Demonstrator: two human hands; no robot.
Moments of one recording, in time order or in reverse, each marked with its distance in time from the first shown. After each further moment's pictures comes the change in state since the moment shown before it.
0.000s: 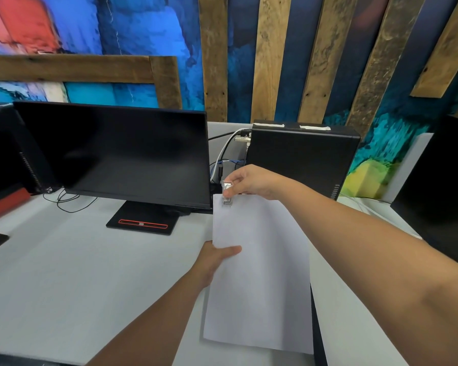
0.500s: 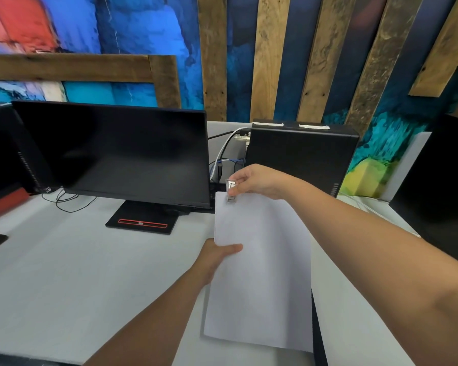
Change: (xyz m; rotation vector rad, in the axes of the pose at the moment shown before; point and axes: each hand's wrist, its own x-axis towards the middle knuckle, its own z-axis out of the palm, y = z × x) left_hand 0.001 0.002 0.002 0.007 -0.014 -0.009; right_hand -0.008 0.004 -0.008 0.032 -0.023 0.004
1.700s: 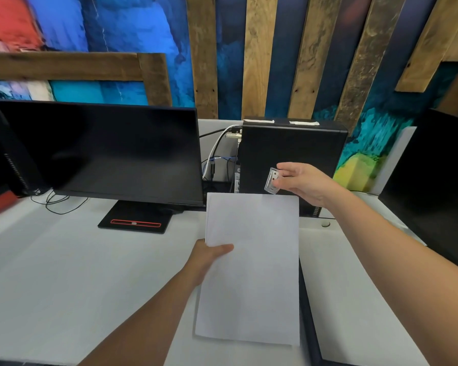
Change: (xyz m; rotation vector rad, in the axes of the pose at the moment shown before) left_hand -0.010 -0.002 -0.004 0.039 0.023 0.024; right_hand -0.068 0.054 -0.051 0.297 0.308 0.072
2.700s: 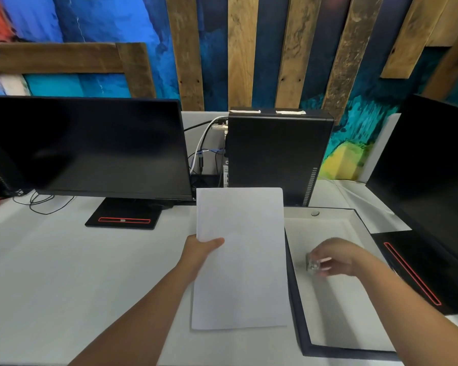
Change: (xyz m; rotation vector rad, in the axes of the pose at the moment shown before) left_hand 0.002 -0.009 0.009 0.032 0.073 0.012; right_hand -0.081 0.158 -0.031 0.089 0.004 0.569
